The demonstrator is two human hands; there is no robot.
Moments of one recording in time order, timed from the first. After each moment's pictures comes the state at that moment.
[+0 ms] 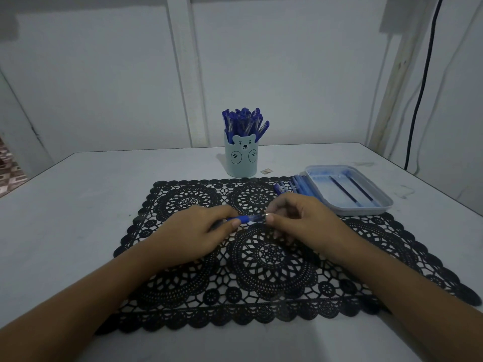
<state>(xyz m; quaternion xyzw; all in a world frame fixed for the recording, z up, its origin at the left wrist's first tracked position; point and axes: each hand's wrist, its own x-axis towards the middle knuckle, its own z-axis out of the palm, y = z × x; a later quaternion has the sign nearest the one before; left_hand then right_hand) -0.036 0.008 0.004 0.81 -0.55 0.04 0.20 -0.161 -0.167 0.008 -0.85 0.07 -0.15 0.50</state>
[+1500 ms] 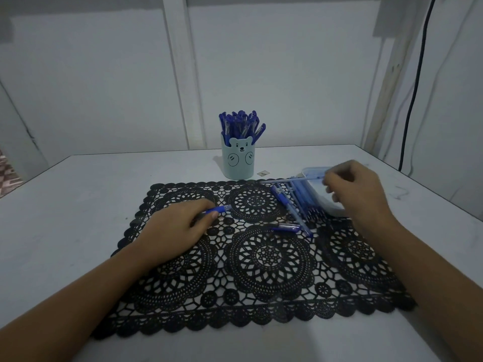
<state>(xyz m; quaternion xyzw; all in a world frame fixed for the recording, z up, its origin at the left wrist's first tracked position) -0.014 0.015 -0.008 0.85 -0.48 0.15 0.19 -0.164 -0.227 0.018 -0.74 0.25 -0.41 0.48</state>
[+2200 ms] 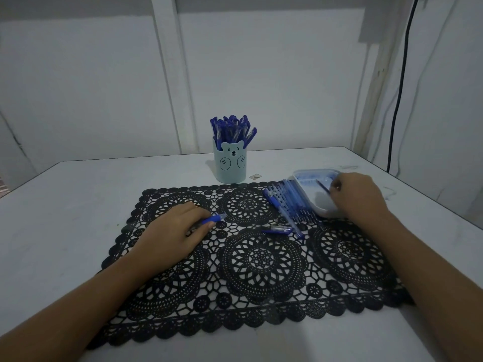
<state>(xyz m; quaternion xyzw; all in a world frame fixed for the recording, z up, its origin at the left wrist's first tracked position) -0.010 0.013 -0.019 0.79 -0.54 0.17 0.23 -0.157 -0.282 0.000 -0.89 0.37 -0.27 0.05</state>
